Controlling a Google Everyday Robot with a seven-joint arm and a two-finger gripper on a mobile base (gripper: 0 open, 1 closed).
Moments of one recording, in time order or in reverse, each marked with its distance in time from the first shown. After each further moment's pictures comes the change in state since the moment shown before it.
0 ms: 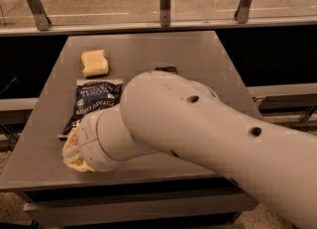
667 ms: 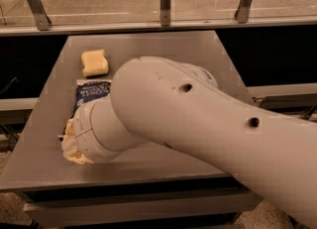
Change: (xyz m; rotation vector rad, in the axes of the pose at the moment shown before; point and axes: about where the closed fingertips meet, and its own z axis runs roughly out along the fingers) arm -0.002 -0.015 -0.008 -0.001 0.044 -0.044
